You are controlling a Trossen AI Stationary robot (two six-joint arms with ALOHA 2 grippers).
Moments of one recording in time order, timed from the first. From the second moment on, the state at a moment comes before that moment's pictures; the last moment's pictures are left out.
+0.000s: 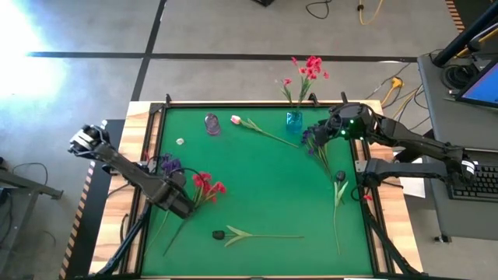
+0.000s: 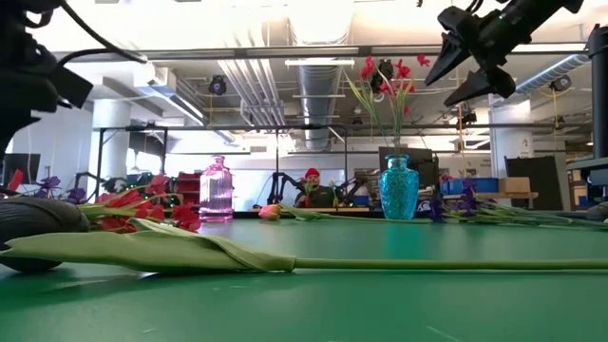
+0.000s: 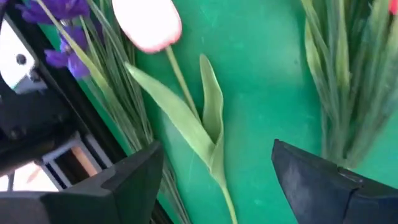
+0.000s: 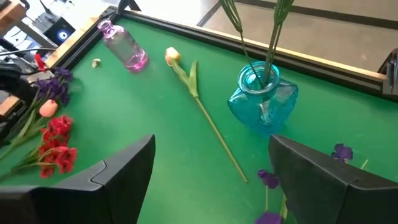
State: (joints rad) left arm -0.57 1.37 0.82 -1.18 -0.06 -1.60; right arm -0.46 0.83 0.81 -0.59 0.10 0.53
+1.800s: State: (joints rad) left arm -0.57 1.30 0.74 -0.97 -0.07 -1.56; right arm -0.46 0.83 0.79 -0.59 0.10 0.44
